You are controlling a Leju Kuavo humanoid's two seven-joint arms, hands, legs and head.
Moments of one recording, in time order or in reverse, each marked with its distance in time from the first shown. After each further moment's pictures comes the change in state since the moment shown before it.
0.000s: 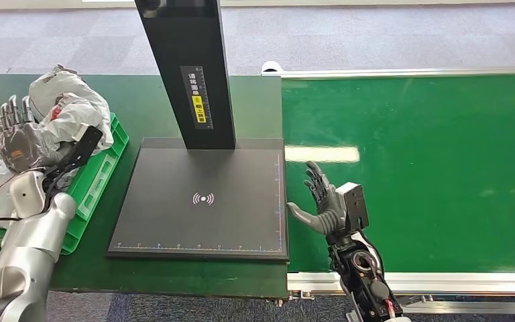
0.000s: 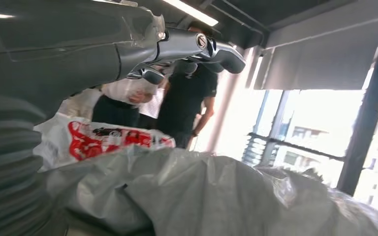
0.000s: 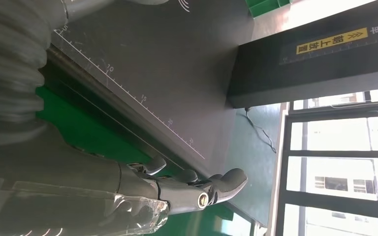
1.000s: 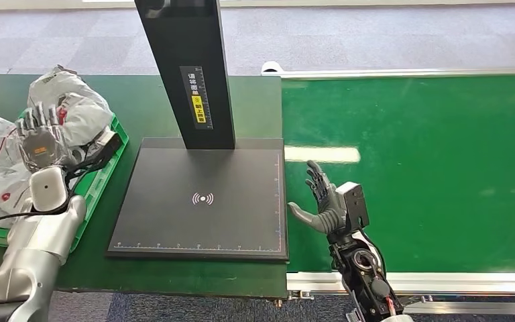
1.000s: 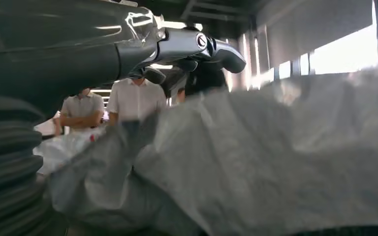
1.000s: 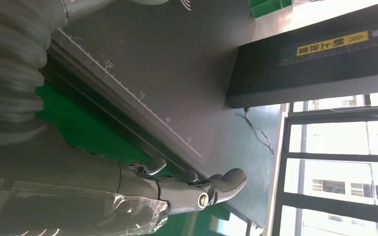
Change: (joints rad) left arm -0.003 0.012 -0.125 0.004 -0.273 -0.323 0.312; right arm -0.023 -0.003 0.001 0.026 0.019 0.013 -0.013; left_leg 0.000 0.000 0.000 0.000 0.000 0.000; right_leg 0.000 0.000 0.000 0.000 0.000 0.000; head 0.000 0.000
